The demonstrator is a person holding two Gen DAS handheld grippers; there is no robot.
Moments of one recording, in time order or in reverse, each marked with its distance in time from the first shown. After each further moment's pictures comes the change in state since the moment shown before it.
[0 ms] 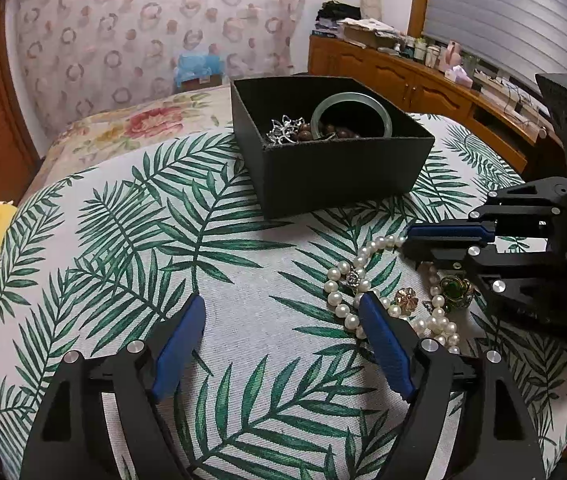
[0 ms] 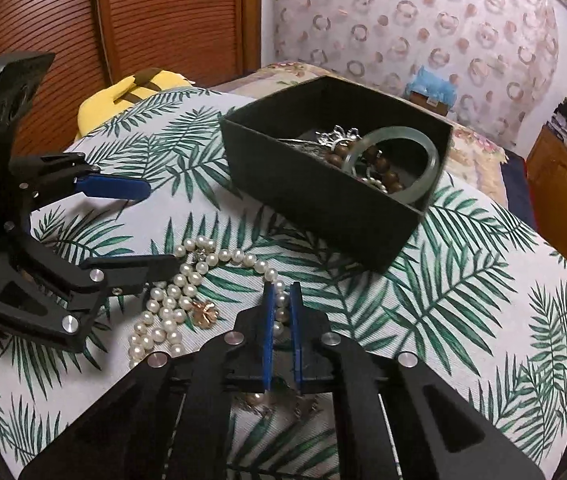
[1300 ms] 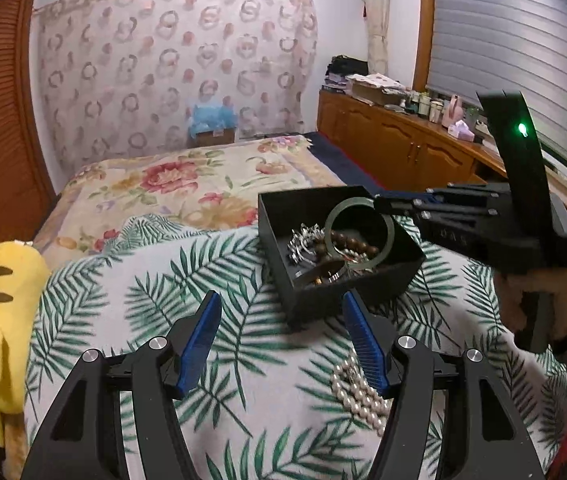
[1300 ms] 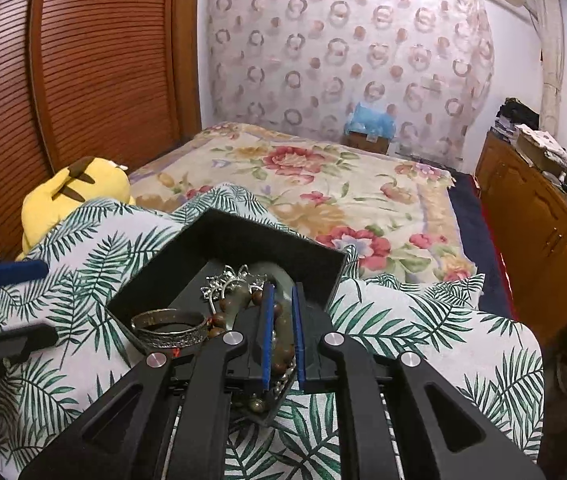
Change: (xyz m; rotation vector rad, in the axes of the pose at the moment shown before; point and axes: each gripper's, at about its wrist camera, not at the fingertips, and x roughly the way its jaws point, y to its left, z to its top) left arm -0.050 0.014 0.047 -0.030 -0.195 0.016; right arm -0.012 -0.067 0.083 0.147 -0.200 -0.143
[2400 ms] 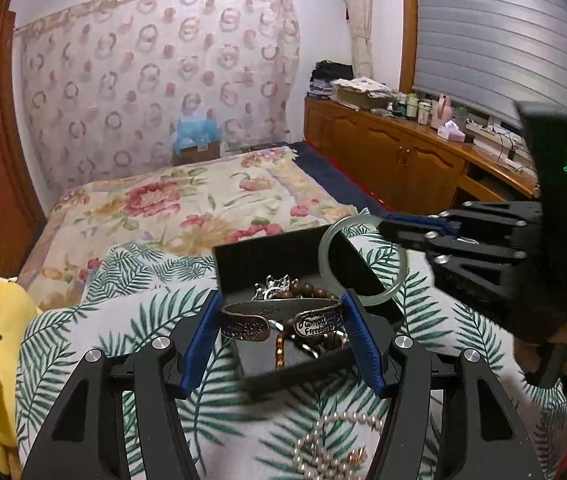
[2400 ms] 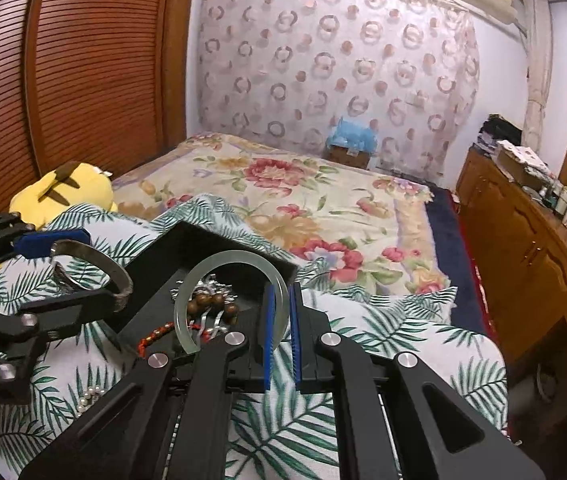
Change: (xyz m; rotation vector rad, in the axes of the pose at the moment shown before) left arm 0.043 -0.035 0.049 0.055 -0.022 -0.016; right arm -0.026 -0.023 0.000 -0.027 -0.040 -0.090
